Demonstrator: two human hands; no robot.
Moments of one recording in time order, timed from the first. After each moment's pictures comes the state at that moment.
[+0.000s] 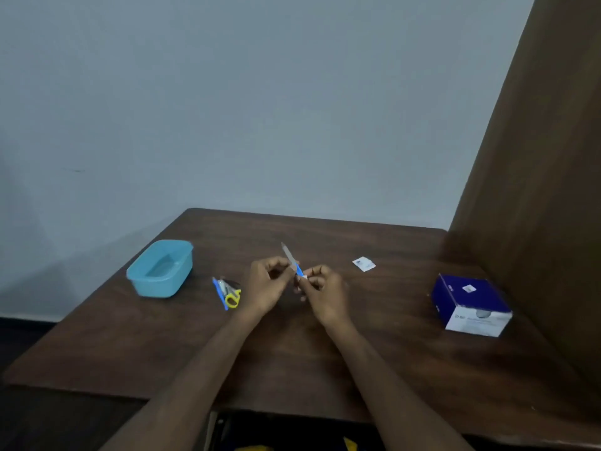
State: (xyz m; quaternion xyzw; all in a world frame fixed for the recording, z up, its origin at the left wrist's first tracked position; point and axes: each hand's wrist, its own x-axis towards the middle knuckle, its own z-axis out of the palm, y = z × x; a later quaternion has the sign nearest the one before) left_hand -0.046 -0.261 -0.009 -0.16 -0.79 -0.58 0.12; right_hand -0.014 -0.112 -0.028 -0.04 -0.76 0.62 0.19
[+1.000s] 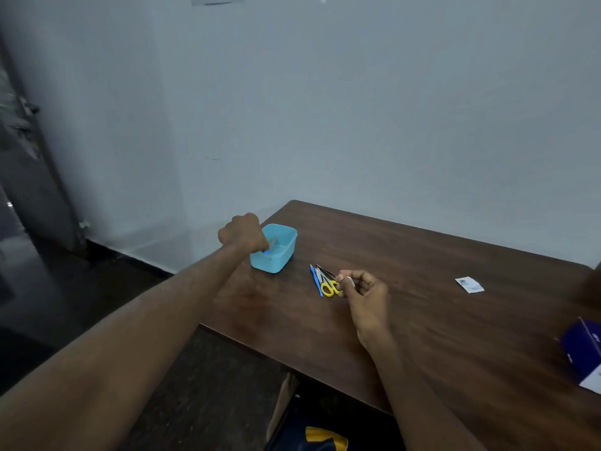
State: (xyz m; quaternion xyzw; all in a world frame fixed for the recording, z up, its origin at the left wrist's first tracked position) left_hand -0.077 -0.472 0.072 0.21 -0.97 -0.14 0.06; right_hand -0.018 -0.211 -0.044 0.03 -0.68 0.71 0.15
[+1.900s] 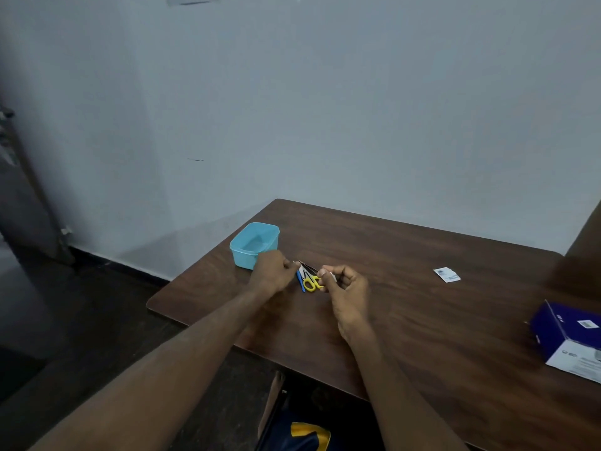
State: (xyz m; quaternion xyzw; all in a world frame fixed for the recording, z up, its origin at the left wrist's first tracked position) left_hand -0.055 -0.386 -0.005 0.05 -0.94 -0.31 0.09; right_hand -0.015 -0.210 -0.041 0.03 -0.66 0.74 0.15
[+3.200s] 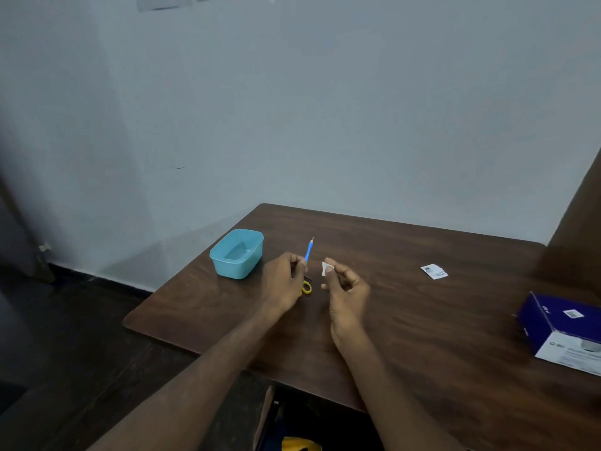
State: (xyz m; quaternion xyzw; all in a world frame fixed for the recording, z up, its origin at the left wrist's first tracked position) left_hand -0.028 -0.331 -0.001 -0.02 -0.88 -0.43 0.20; right_hand -0.015 -0.202 -0.036 -0.04 -0.57 0.79 0.22
